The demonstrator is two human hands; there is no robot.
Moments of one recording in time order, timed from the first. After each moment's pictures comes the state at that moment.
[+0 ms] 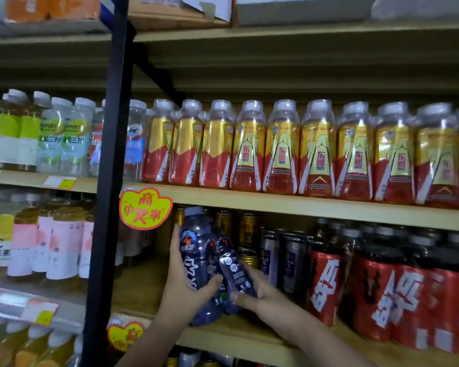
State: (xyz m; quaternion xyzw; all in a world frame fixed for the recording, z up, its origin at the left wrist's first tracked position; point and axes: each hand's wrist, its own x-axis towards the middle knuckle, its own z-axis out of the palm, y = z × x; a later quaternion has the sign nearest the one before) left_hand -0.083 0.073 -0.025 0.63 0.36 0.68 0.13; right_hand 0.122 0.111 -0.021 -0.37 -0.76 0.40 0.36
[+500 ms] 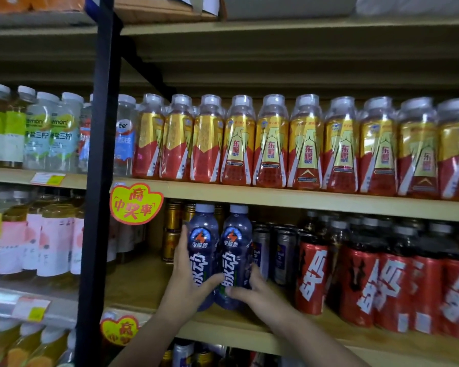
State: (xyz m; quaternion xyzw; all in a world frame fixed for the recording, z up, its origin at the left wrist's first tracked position) left_hand -0.072 0.080 -0.033 0.67 0.41 0.61 0.09; right_hand 0.123 0.104 -0.033 -0.37 -0.71 0.44 0.40
